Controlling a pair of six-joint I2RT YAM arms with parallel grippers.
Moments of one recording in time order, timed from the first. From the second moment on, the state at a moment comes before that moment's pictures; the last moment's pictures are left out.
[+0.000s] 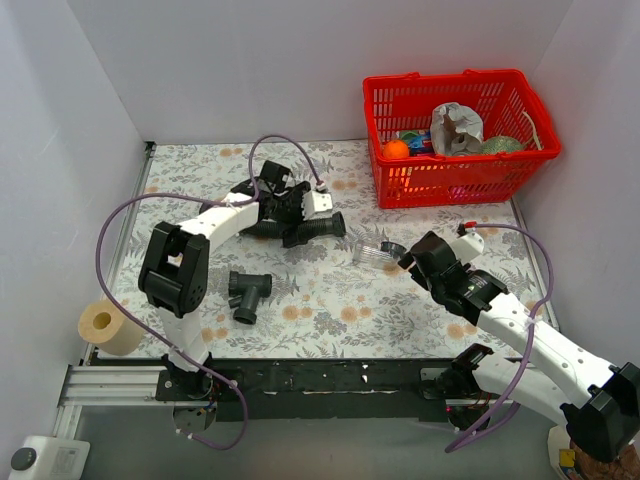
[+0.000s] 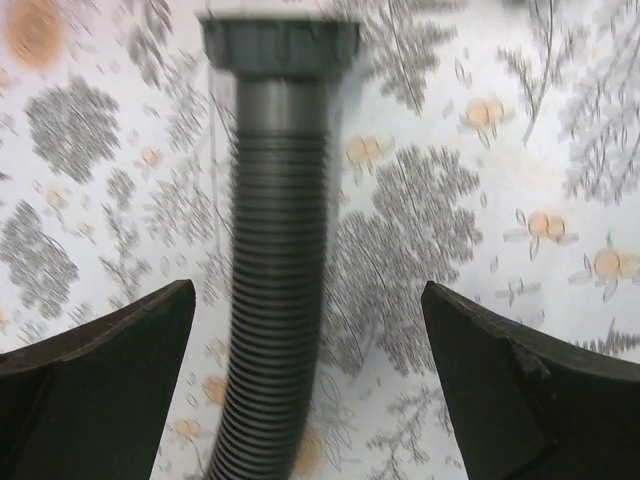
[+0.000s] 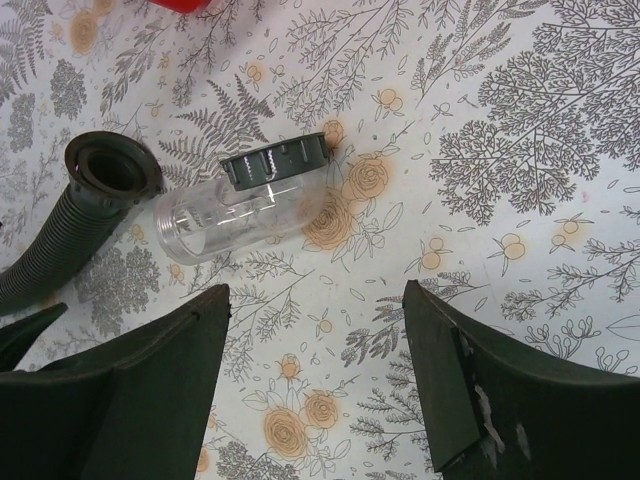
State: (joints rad) left arm -0.43 1.84 1.31 -0.46 0.47 0.93; right arm 0.69 0.89 0.67 -0.62 0.56 1.18
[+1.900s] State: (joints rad) left arm -0.54 2.18 1.57 -0.26 0.57 0.71; right arm 0.67 0.89 0.64 -0.54 0.56 1.08
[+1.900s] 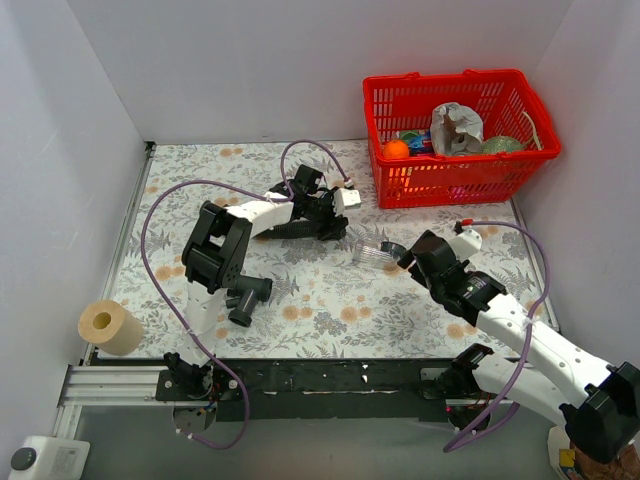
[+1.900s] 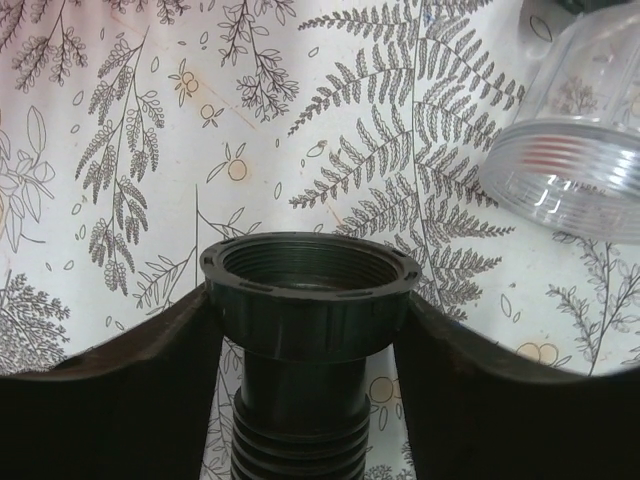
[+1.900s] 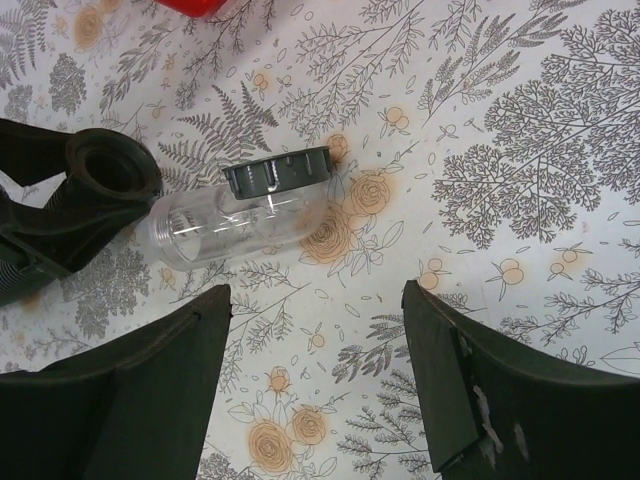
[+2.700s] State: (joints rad) left arm -0.56 1.79 1.42 -0.36 0.48 0.73; right arm 0.65 1.37 0.93 -0.64 0.39 1.39
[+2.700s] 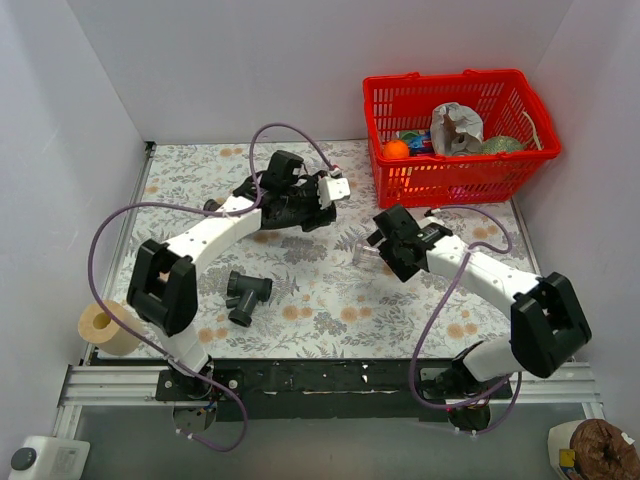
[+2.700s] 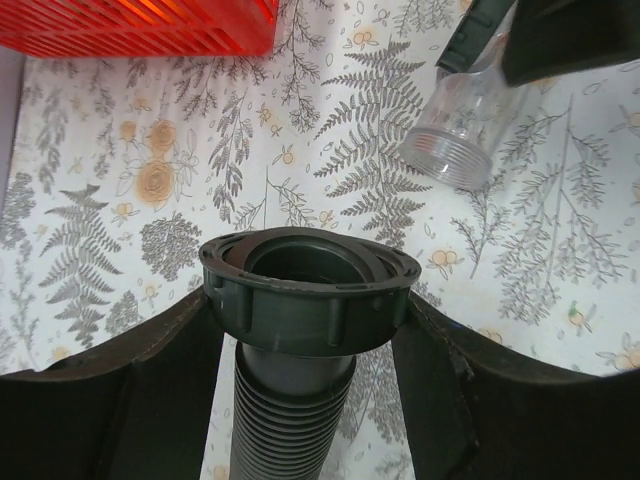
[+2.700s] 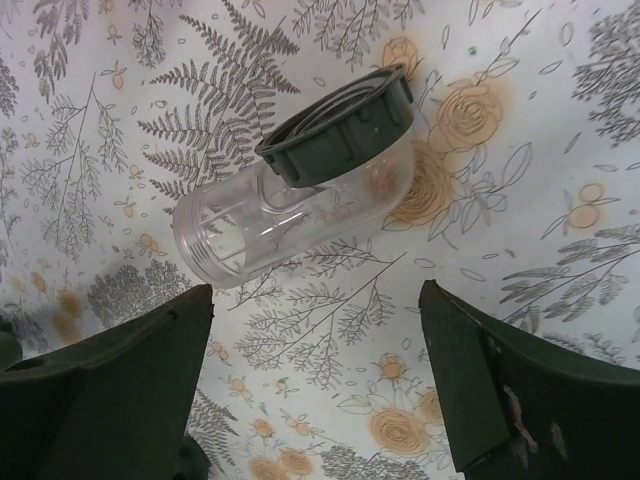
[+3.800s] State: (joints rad) left arm -0.56 1.46 1.20 -0.48 0.46 0.74; right arm 0.64 1.67 1.17 -0.84 0.41 1.71
